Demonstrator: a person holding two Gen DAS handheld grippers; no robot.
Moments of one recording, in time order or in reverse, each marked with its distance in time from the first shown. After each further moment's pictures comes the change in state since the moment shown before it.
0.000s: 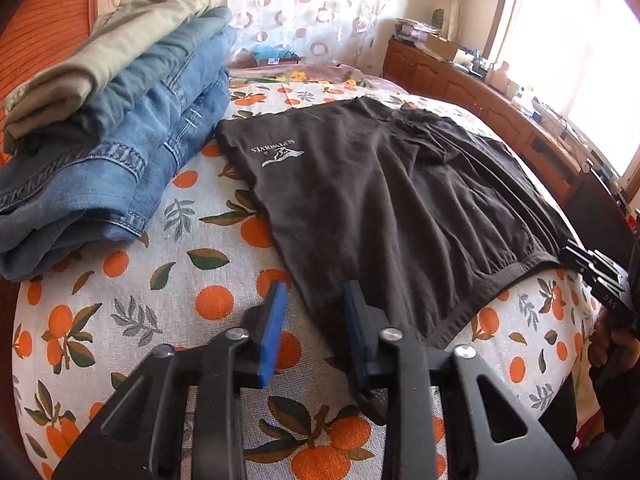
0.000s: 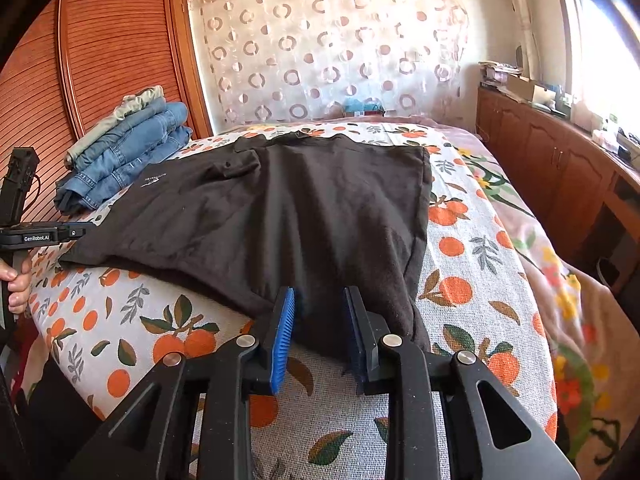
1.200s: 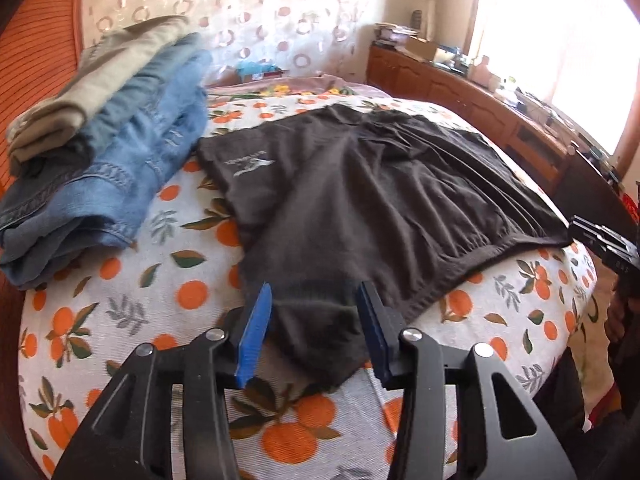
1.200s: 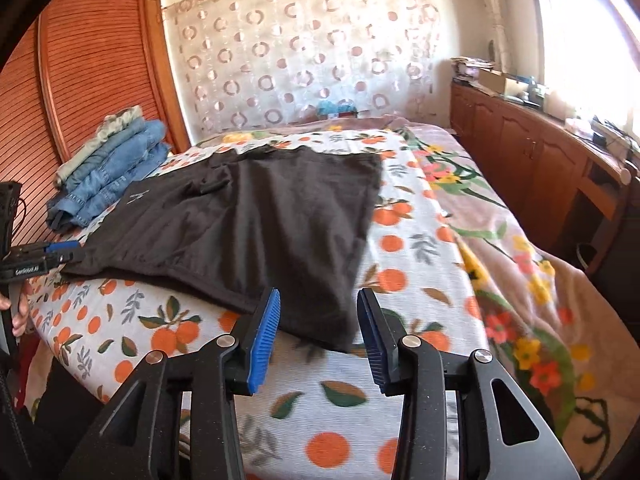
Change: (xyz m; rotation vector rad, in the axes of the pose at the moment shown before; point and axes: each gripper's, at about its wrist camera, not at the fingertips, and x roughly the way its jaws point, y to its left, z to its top) left arm -0.013 -0.022 -0.009 0.077 -0.042 -0.006; right arm -0.029 -0.019 0.007 0.062 -0.002 -0.074
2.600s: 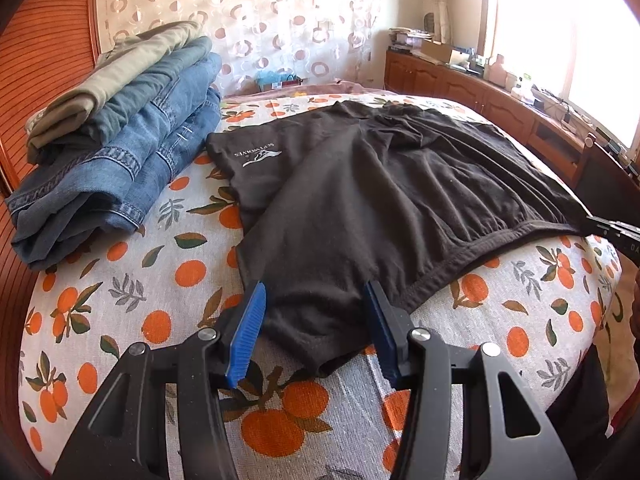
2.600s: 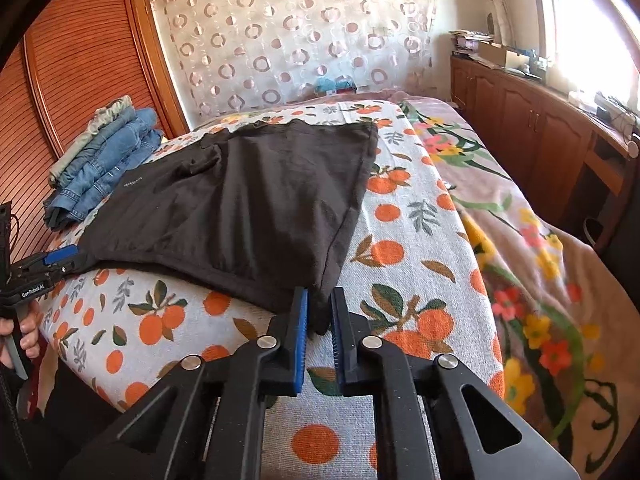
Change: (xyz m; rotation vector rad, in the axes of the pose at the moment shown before) left arm 0.003 -0.016 -0.019 0.008 -0.046 0.107; right arm 0.010 -0.008 0.000 0.042 0.079 0.038
